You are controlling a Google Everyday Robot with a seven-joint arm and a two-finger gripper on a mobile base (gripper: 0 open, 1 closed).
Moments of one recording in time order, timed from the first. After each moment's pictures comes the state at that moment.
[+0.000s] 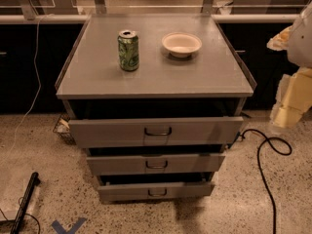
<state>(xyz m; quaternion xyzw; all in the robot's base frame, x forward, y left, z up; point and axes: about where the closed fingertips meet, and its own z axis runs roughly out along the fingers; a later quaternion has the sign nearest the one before) 0.438 -0.217 0.976 -0.60 0.78 -0.03 0.16</state>
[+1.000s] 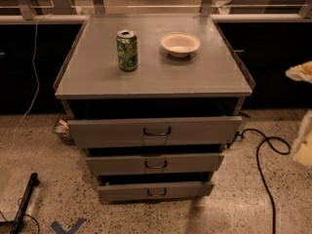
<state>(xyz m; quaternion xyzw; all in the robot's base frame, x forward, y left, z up) 0.400 -0.246 0.941 -0.58 0.79 0.00 0.19</state>
